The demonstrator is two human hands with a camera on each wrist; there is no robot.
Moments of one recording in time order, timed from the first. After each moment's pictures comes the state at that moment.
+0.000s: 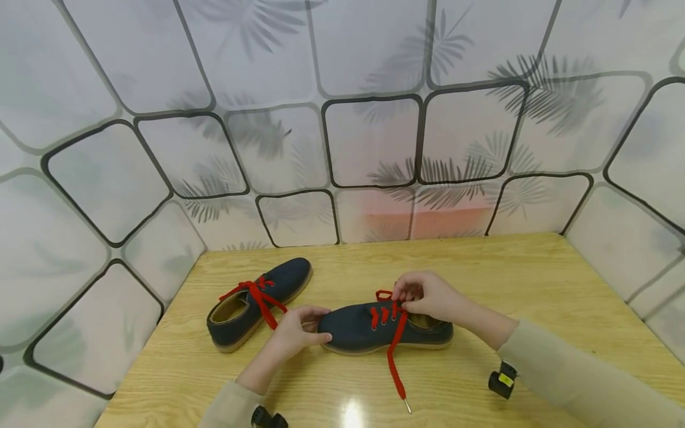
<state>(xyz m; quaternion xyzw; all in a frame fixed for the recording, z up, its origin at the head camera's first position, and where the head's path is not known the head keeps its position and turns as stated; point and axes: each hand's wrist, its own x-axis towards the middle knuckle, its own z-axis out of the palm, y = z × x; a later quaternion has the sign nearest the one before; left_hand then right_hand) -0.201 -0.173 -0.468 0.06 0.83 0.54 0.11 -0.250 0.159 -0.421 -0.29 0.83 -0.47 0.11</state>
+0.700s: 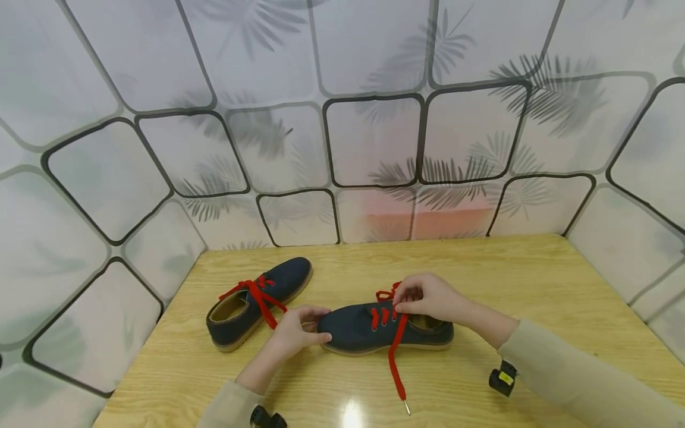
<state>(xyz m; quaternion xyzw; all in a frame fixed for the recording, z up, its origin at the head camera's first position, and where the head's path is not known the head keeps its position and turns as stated) -0.199 -0.173 -0.466 0.07 0.82 0.55 0.12 -0.253 0.160 -0.423 -0.31 0.83 -0.45 0.12</state>
